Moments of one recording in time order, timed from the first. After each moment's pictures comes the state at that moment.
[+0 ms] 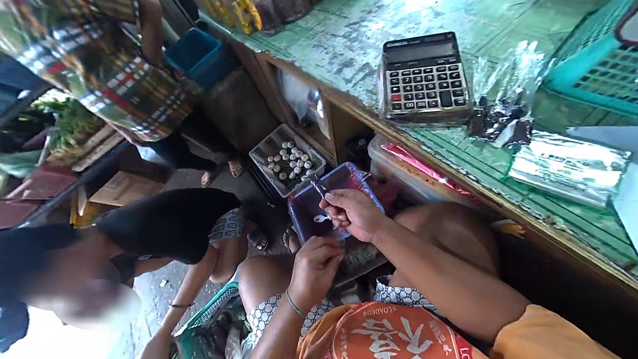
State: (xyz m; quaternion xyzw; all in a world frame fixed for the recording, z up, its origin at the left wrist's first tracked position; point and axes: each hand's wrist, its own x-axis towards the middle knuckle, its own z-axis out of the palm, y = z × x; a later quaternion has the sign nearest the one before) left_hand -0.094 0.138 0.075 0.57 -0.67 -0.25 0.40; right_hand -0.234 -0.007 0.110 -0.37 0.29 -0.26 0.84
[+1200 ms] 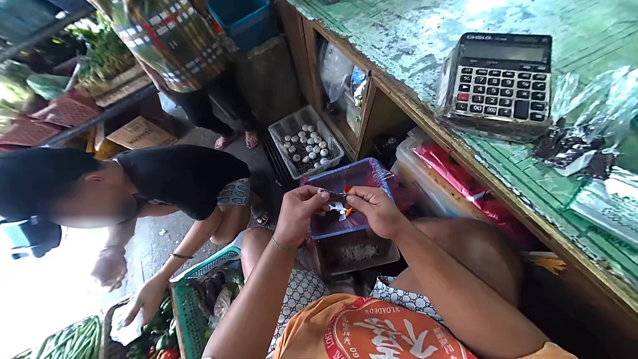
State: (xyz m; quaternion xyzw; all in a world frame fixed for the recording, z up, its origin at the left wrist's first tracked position) left_hand -0.044 0.093 0.117 0.56 -0.30 -0.50 0.59; right_hand -0.232 -0.009 0.084 -0.69 0.24 -0.26 0.63
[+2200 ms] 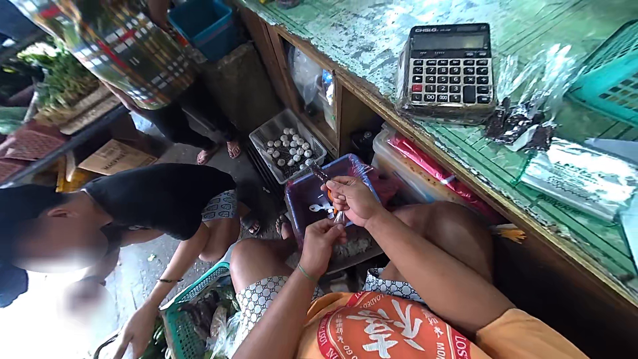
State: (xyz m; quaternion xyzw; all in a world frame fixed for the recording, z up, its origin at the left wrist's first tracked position) left_hand -0.126 0.112 0.039 0.55 -0.28 -0.57 0.55; right_hand -0.227 -0.019 0.070 -0.37 0.29 -0.30 0.83
